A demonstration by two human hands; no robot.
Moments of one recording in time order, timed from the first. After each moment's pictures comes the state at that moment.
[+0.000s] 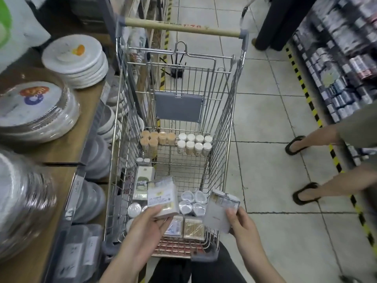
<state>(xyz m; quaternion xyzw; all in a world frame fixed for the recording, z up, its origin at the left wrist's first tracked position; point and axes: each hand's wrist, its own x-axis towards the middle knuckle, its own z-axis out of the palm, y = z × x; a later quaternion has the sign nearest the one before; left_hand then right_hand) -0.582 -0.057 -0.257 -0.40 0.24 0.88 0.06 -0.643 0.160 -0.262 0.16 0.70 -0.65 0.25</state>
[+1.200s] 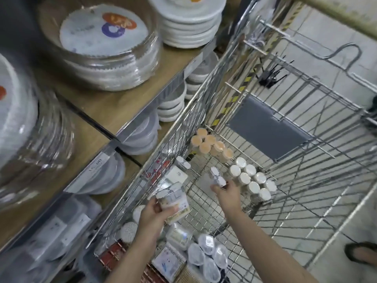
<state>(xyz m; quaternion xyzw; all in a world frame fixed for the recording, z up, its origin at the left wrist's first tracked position) -0.653 -0.122 -0.415 -0.60 0.35 0.72 -0.09 -0.843 -0.054 -0.466 -0.06 0.83 -0.39 0.40</state>
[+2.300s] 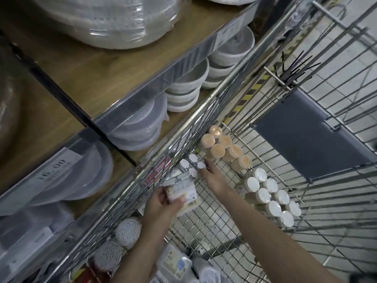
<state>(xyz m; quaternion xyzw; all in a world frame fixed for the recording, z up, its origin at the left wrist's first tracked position) -0.694 -0.161 -0.515 -0.58 0.36 0.71 -0.15 -0.877 -0.150 -0.592 -0.20 0.76 -0.32 0.53</state>
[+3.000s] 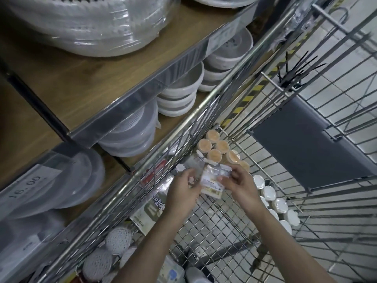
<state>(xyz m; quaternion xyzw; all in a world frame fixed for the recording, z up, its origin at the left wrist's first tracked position) -0.779 -0.190 -0.534 -0.54 0.61 0.58 -0.07 -0.930 -0.114 -0.534 -0.20 0.72 -0.45 0.49</state>
